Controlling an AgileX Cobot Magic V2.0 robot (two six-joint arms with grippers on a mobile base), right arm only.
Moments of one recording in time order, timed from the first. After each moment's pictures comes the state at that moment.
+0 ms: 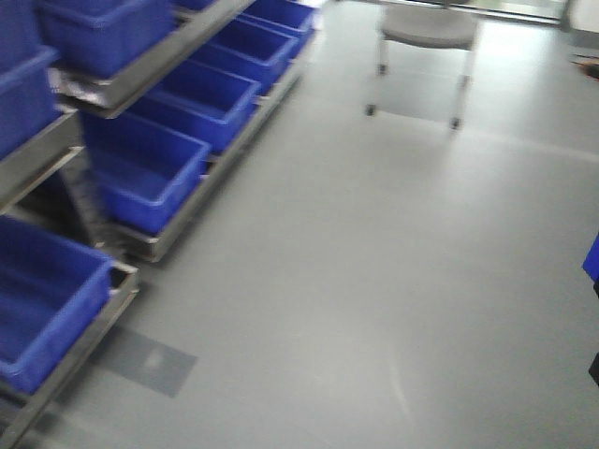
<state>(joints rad) 0.04 0.44 -0.31 0.15 0.15 -0.18</state>
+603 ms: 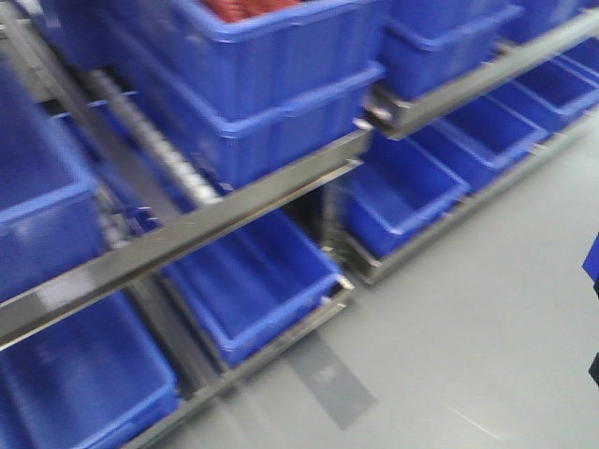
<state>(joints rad) 0.04 0.44 -0.31 0.15 0.15 -0.18</state>
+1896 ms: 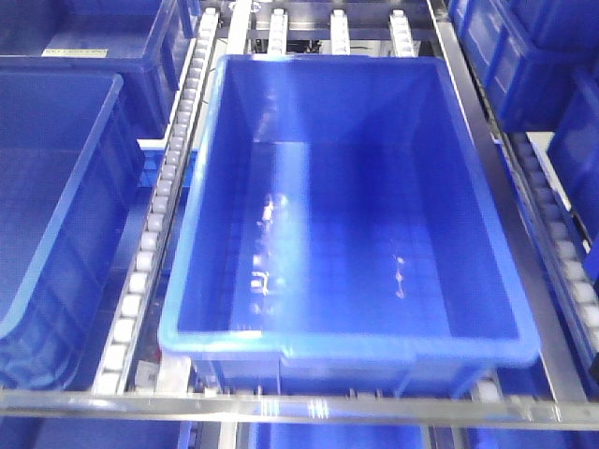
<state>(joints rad) 0.04 0.44 -0.31 0.15 0.15 -0.18</state>
